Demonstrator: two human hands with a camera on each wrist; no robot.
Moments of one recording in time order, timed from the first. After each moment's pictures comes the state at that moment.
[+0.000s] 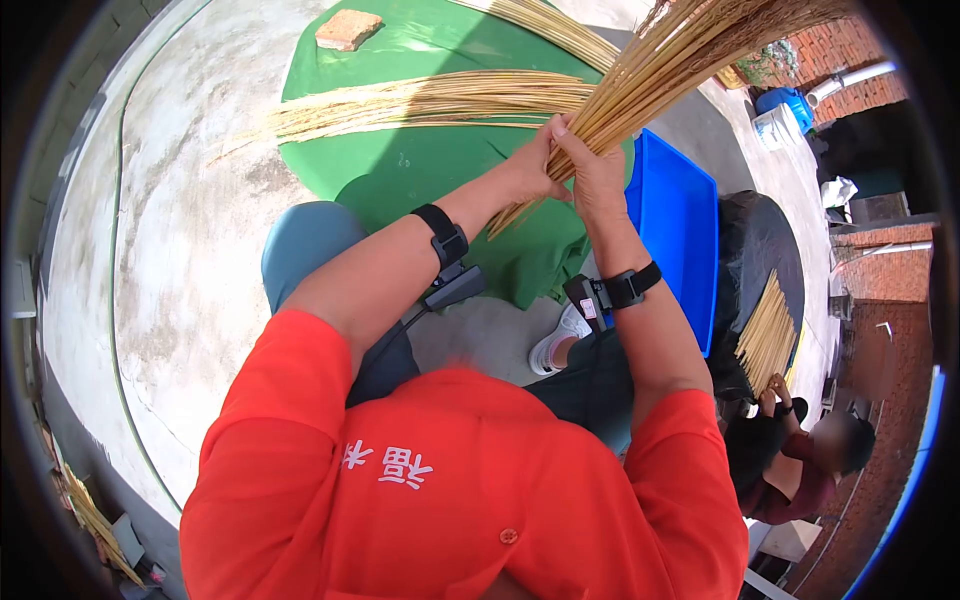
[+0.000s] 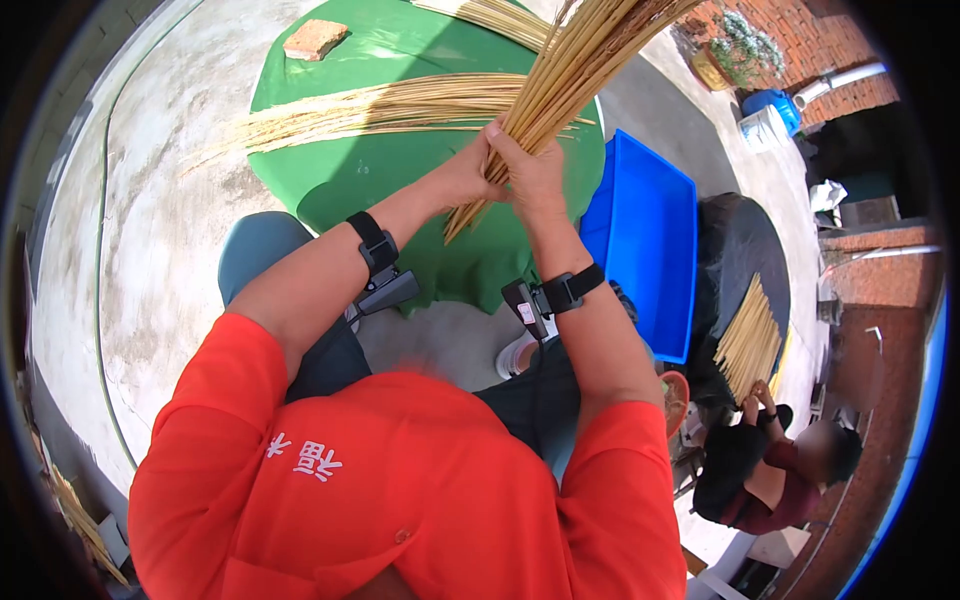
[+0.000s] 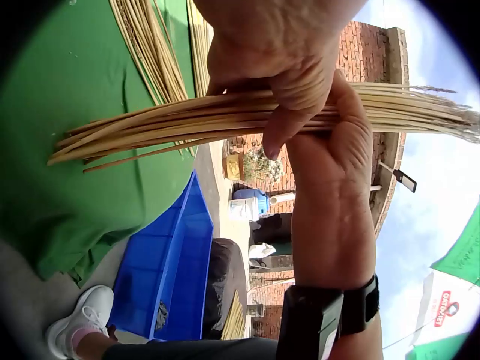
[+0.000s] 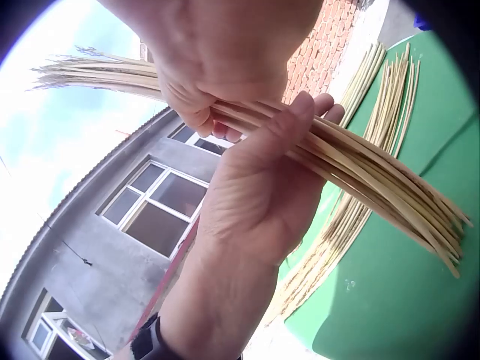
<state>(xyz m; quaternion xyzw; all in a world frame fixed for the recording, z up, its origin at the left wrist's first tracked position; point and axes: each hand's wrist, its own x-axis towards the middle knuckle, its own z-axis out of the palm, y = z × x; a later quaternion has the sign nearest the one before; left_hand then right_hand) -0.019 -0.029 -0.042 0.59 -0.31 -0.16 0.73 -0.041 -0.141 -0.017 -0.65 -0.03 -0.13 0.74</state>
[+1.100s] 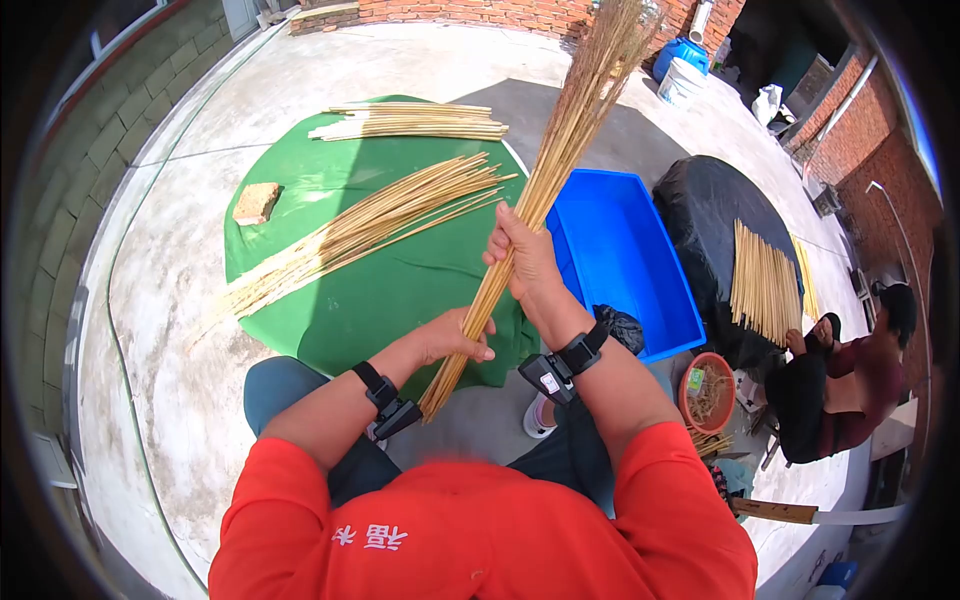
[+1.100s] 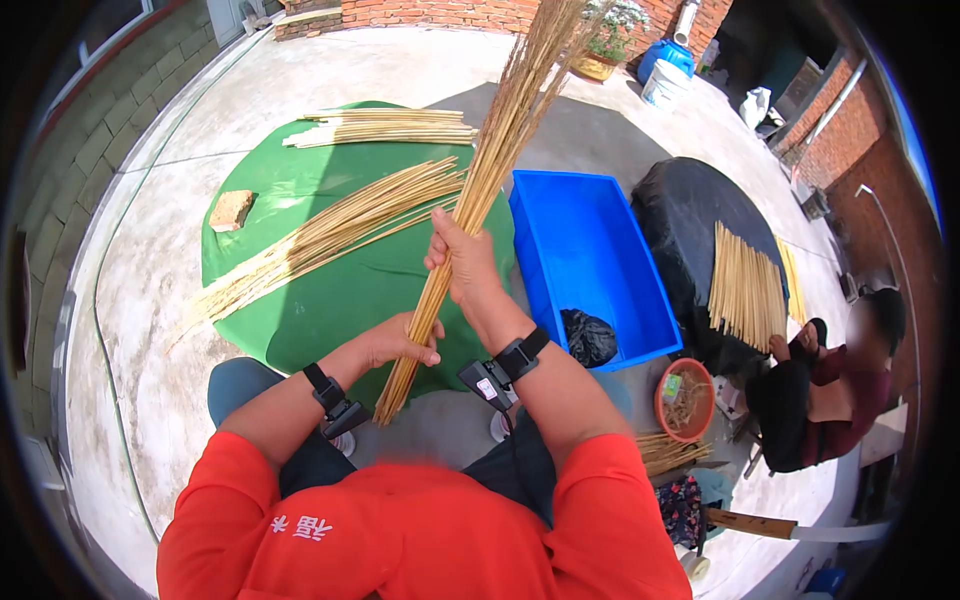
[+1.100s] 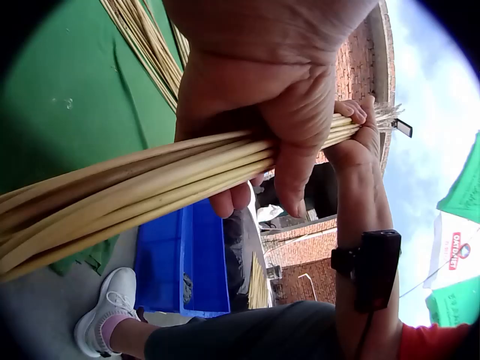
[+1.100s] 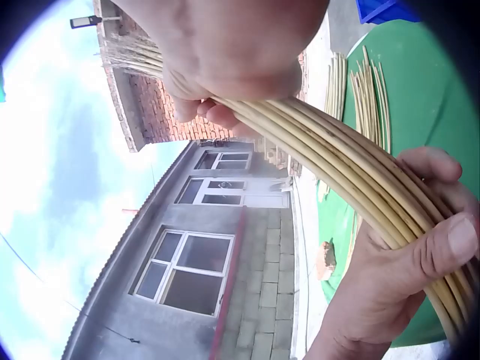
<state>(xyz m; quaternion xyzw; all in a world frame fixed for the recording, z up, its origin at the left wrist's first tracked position) -0.075 -0.060 -0.080 0.60 -0.27 -0.50 0.56 -0.086 -0.215 0.005 -0.43 0.08 -0.11 0.89</state>
